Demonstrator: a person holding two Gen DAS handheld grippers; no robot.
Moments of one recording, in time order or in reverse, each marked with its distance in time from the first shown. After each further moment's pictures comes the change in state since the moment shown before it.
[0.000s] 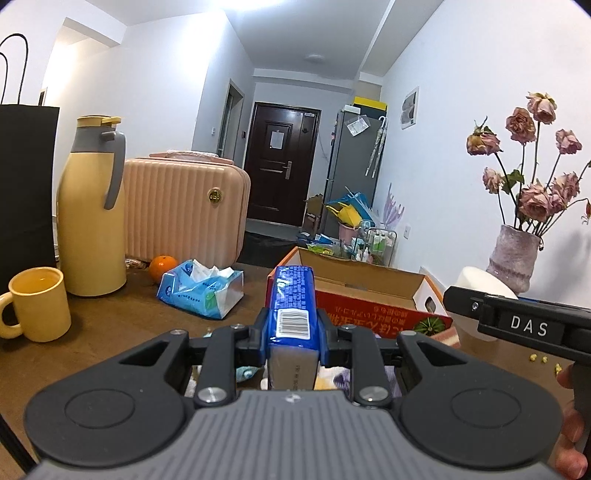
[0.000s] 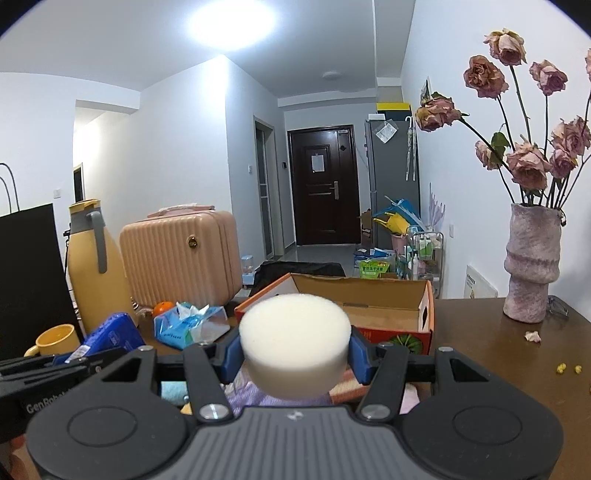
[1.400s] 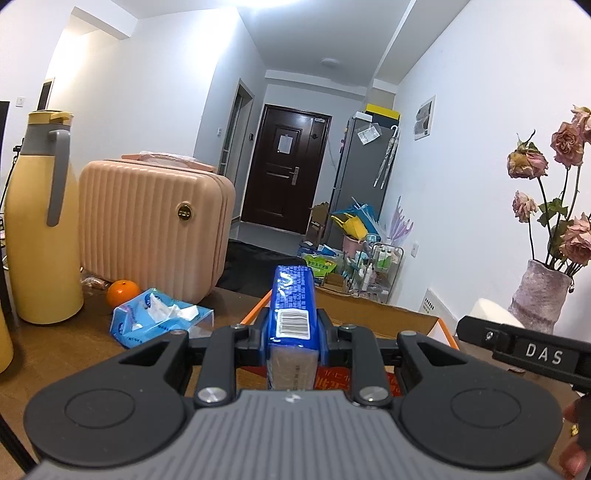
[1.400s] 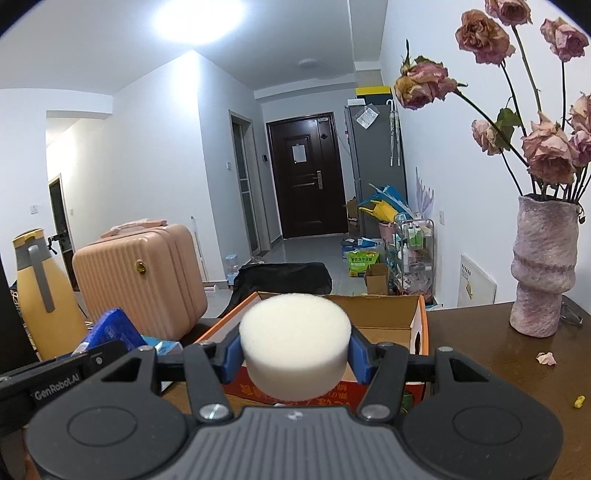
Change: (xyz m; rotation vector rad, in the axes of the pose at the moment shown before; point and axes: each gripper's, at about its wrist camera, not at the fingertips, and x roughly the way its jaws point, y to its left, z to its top) left arm 0.116 -0.025 0.047 -0.058 -0.018 0.012; right arm 0.099 -0.054 0.048 0.075 0.036 -0.033
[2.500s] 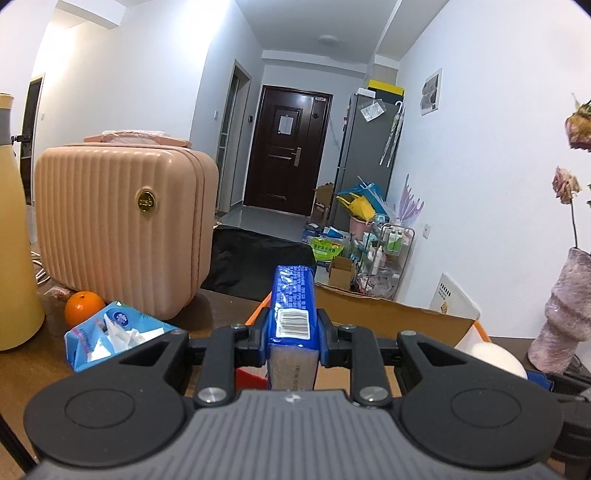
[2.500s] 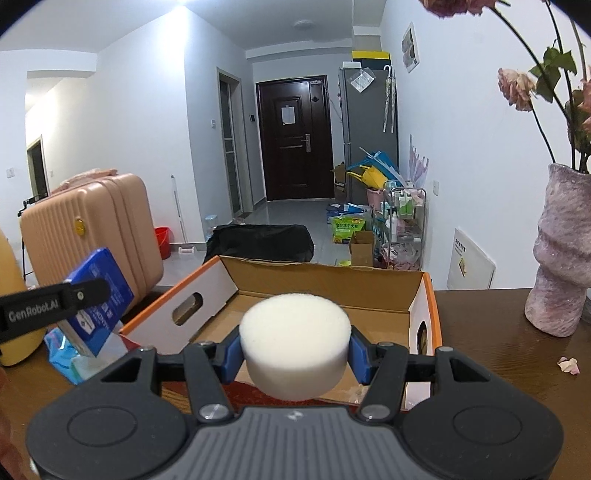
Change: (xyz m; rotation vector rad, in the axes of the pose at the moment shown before) left arm 0.115 -0.006 0.009 0.040 0.067 0.025; right arm 0.112 -0.018 -0.008 -0.042 0.129 -0.066
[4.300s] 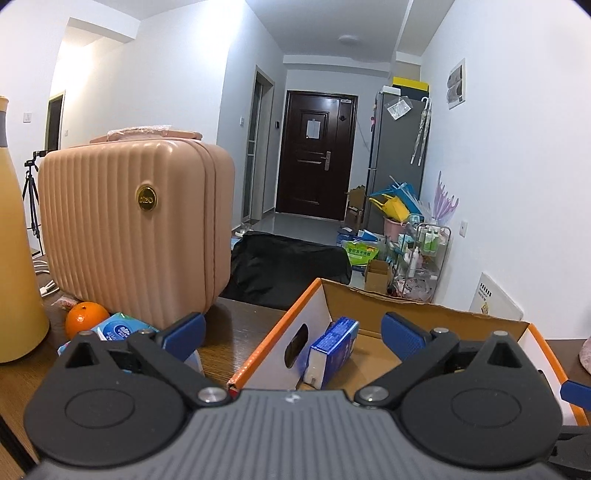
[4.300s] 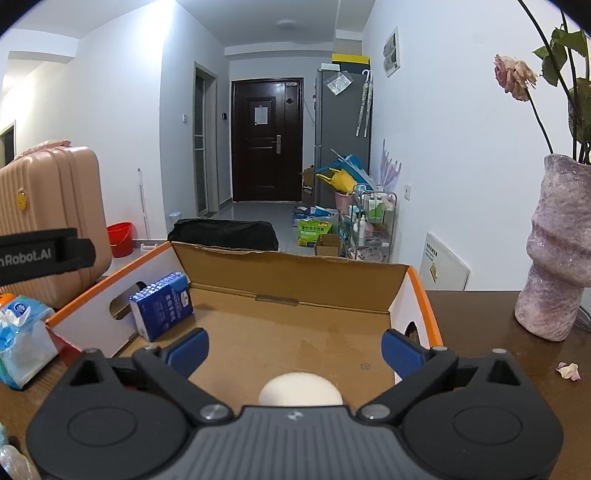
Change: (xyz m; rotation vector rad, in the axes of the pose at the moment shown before) left arm 0.054 -0.006 -0.010 0.032 -0.024 0.121; right arm 0.059 -0.003 -0.016 -0.033 -0.016 -0.131
